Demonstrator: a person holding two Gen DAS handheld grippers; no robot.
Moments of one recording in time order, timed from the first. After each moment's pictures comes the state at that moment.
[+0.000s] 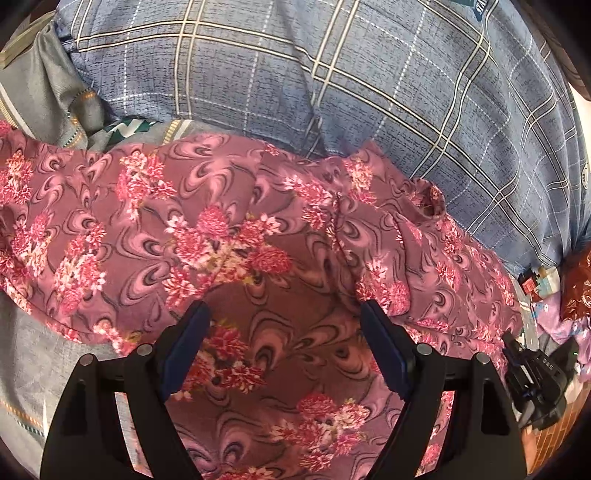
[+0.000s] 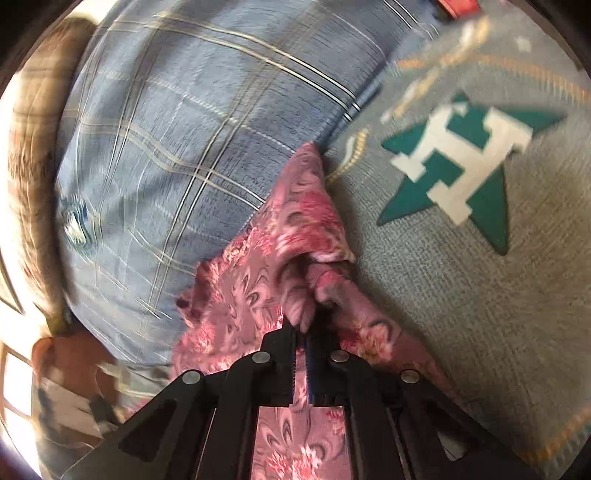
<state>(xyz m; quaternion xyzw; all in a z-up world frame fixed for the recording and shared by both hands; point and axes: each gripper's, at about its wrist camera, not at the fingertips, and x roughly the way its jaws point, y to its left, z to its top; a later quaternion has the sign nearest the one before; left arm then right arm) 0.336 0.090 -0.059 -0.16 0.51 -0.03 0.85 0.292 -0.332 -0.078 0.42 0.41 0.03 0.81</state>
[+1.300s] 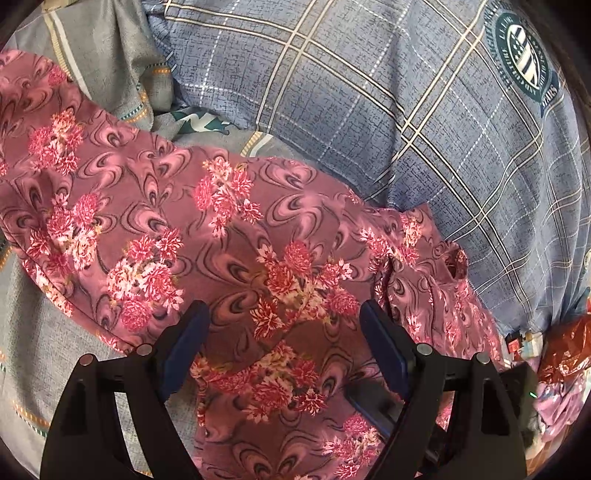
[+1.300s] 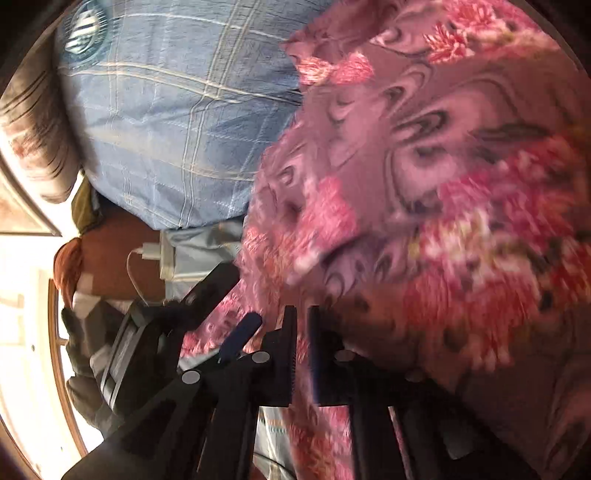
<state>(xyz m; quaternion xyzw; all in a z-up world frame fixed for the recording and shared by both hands) 0.335 0.154 -0.063 -0.25 0.49 0.03 0.83 0.350 -0.060 -0.123 0.44 0.54 0.26 0.67</state>
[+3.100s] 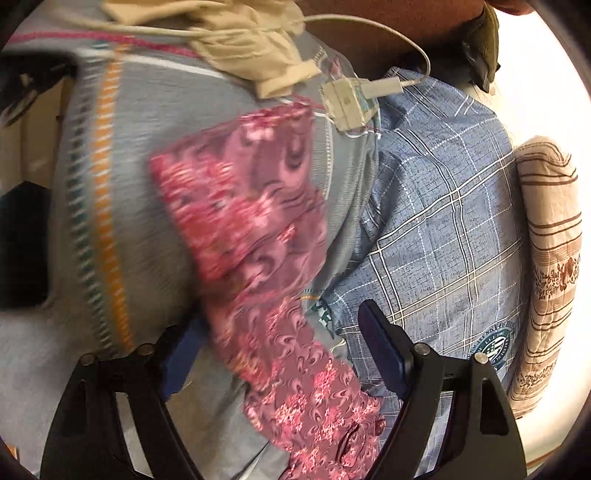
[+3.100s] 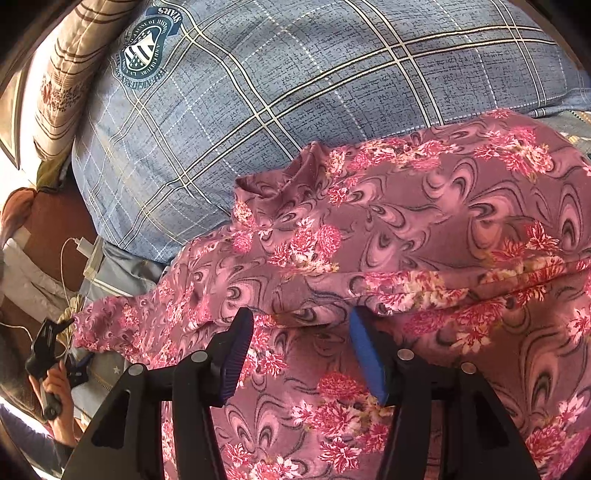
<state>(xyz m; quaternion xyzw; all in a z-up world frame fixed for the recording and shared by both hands) 0.246 0.433 -0.020 -0.54 0.31 0.12 0.78 0.317 -0.168 -0.077 0.24 0.45 0.15 0.85</state>
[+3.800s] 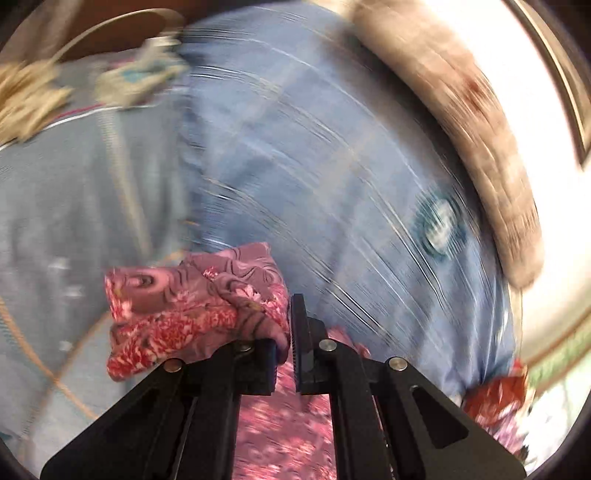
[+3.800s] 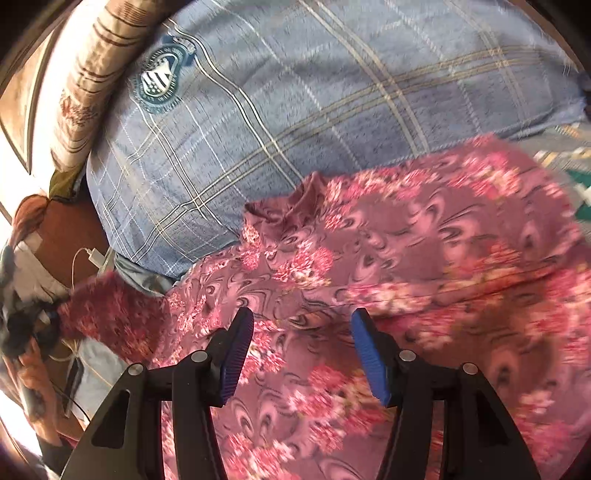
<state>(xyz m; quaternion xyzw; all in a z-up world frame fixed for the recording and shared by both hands) 0.279 0.260 0.082 -0.35 0.33 -0.03 0.88 0.291 -0.193 -0.053 0.24 0.40 0.15 0.87</state>
